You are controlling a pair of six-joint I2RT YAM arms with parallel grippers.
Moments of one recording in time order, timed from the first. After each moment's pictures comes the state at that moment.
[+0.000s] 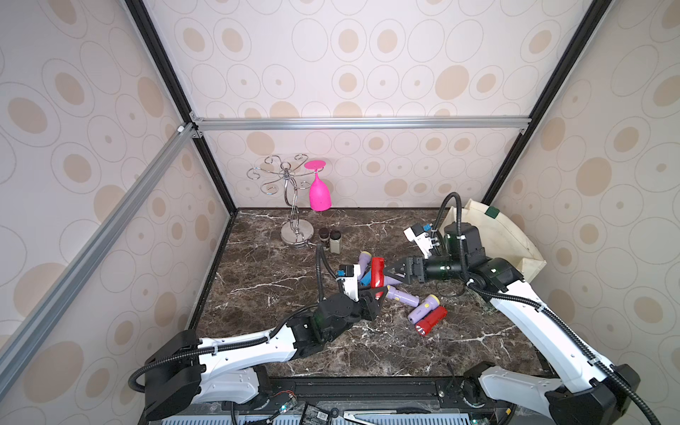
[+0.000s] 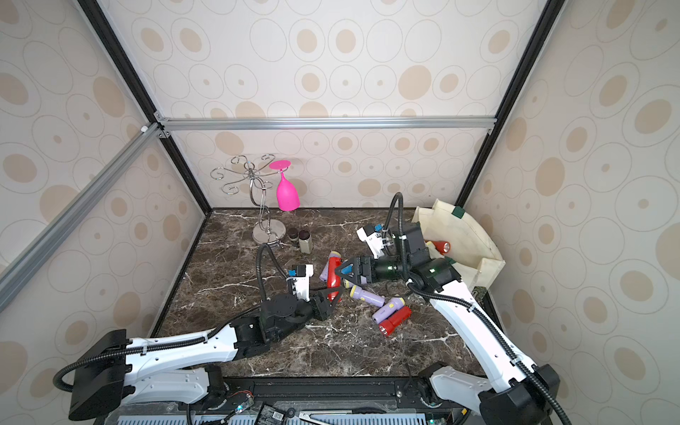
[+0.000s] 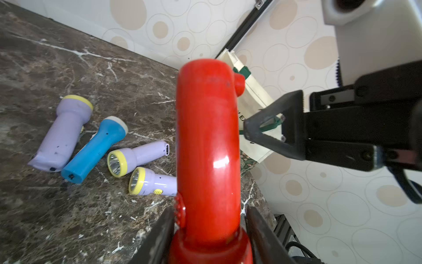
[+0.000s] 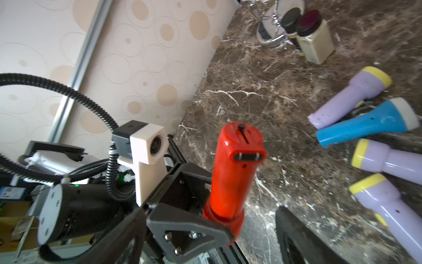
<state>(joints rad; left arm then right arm) -1.12 1.20 0.65 0.37 -0.29 -0.78 0.44 1.16 1.15 -0.61 -0.79 0.45</state>
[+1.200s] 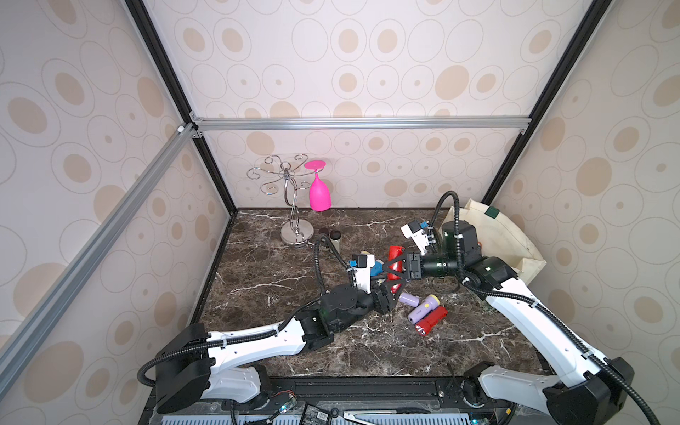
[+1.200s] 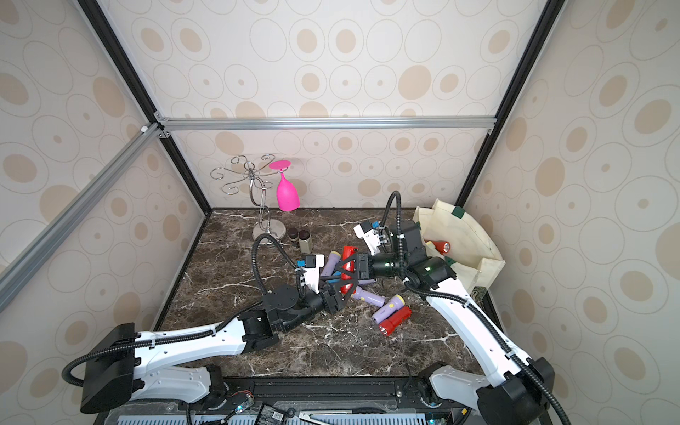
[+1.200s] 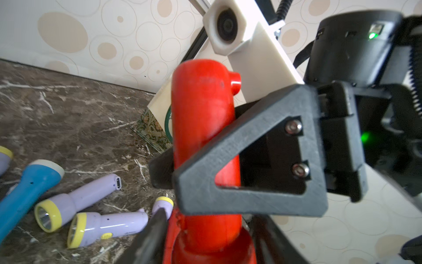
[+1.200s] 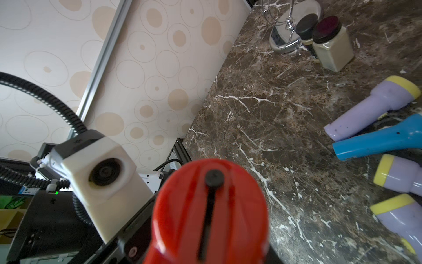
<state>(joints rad) -1.12 1.28 0.76 0.48 -0.19 -0.72 0.44 1.18 1.16 -0.57 -0.78 0.47</state>
